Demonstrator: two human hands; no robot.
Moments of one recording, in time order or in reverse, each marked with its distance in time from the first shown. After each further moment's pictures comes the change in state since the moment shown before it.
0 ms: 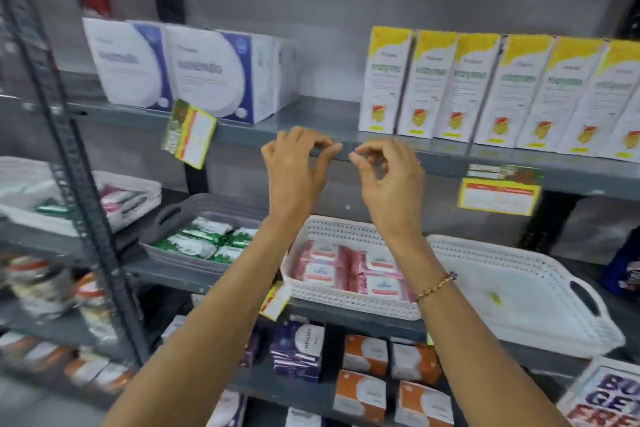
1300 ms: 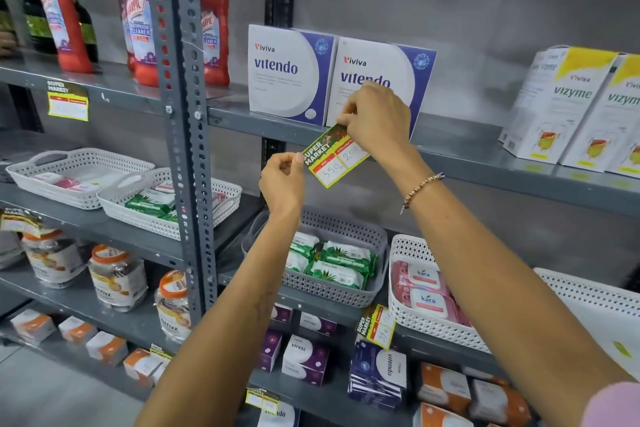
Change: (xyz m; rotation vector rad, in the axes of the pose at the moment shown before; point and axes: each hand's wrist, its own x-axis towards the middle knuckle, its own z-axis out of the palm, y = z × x) left_hand 0.035 -0.225 -0.128 -0.315 0.175 -0.845; right_hand 0.089 -0.141 0.245 -0.422 -0.416 -0.087
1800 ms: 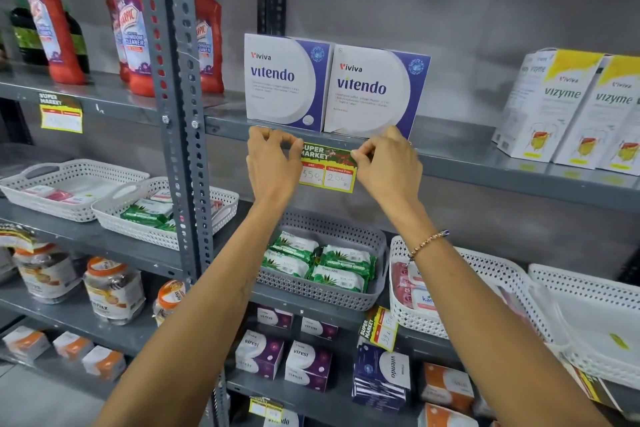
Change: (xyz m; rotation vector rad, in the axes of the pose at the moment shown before) left_hand 0.028 0.024 -0.016 0.379 -0.077 0.435; right_hand -0.058 0.020 0.025 0.058 0.146 0.169
